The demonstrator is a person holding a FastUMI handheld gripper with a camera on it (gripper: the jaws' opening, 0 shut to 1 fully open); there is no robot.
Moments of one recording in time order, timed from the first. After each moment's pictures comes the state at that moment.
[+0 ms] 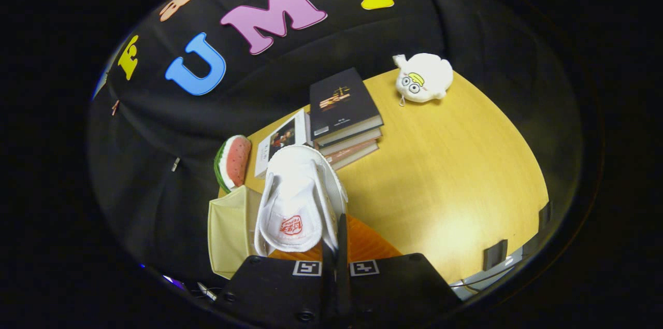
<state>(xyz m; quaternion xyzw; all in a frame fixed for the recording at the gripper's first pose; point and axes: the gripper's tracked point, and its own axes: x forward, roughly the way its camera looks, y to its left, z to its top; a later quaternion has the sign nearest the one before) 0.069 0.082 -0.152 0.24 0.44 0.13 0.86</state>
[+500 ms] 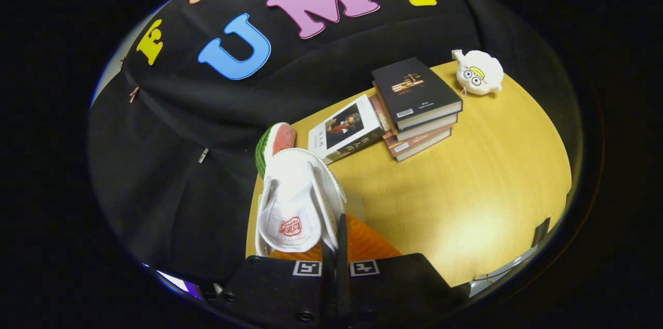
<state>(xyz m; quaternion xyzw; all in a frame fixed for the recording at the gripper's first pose) 0.053 0.233 -0.127 0.25 0.44 0.17 0.84</state>
